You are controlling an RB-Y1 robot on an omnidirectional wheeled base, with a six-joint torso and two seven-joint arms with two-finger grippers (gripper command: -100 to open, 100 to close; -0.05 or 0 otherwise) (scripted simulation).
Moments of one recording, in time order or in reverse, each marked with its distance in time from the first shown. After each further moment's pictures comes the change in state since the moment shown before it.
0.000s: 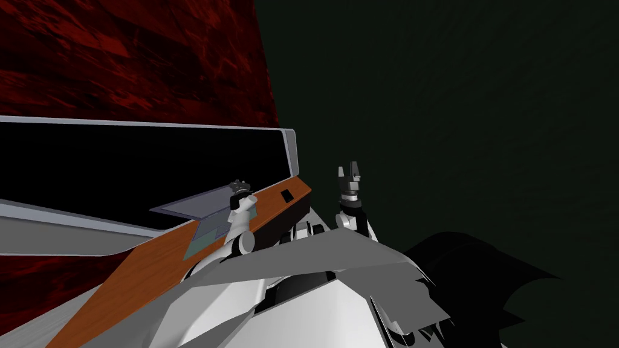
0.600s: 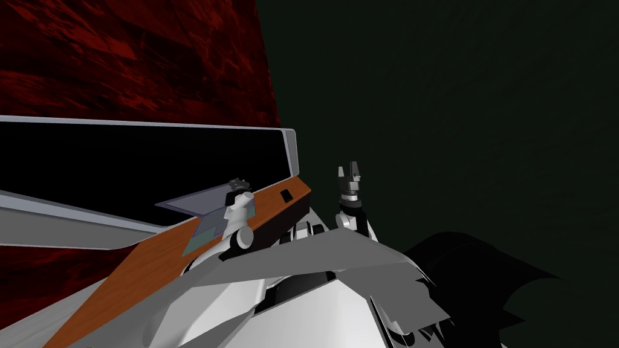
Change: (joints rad) left arm -0.059 0.028 0.057 0.001 0.008 0.161 -0.029; right arm 0.000 0.000 0.000 0.000 0.000 0.000 0.000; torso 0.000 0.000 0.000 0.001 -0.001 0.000
